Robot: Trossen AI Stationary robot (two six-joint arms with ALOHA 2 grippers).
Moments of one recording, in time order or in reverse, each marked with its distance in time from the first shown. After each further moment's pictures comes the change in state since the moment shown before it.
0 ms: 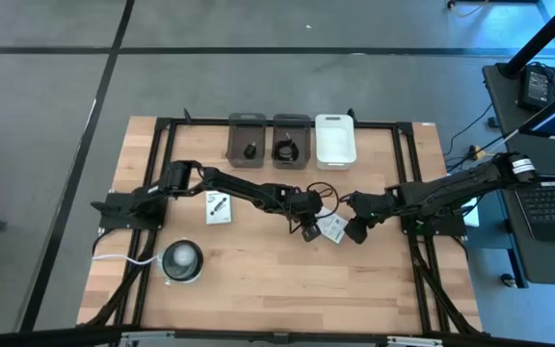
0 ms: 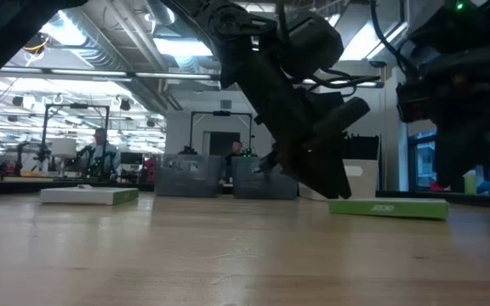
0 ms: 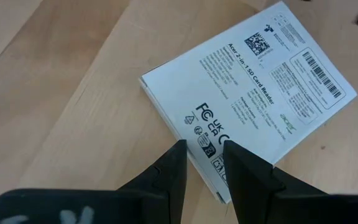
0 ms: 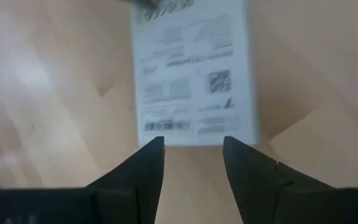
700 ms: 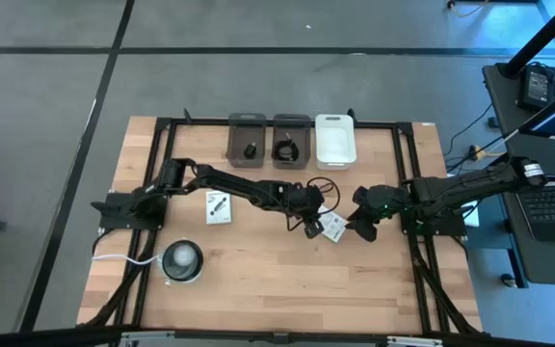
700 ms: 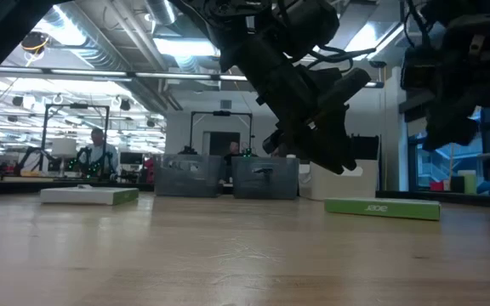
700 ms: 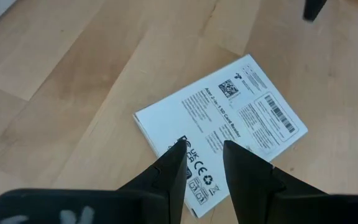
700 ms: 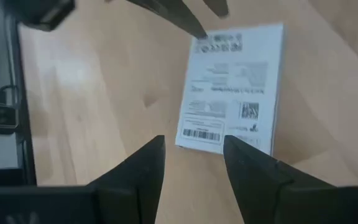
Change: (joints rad) left arm 0.000 -0.058 -0.001 0.027 -0.033 0.000; right arm -0.026 -0.195 0.000 -0.022 -0.011 -0.191
